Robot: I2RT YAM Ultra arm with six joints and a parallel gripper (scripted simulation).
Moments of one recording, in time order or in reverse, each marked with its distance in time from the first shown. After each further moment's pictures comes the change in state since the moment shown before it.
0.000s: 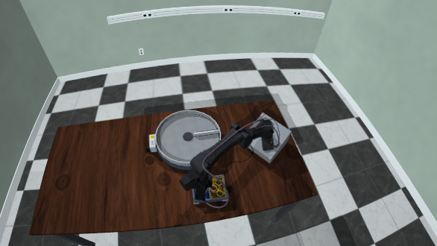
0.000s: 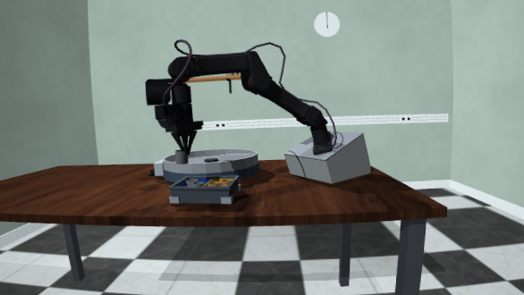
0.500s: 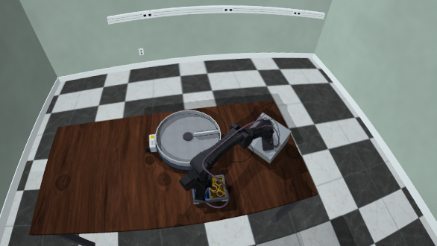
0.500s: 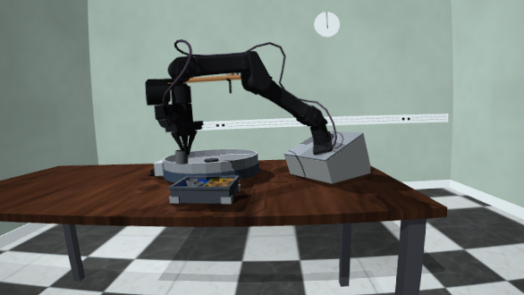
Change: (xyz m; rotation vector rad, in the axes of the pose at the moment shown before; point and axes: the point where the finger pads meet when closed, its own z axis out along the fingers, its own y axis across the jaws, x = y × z) arm 0.000 0.000 0.000 0.001 -0.001 0.000
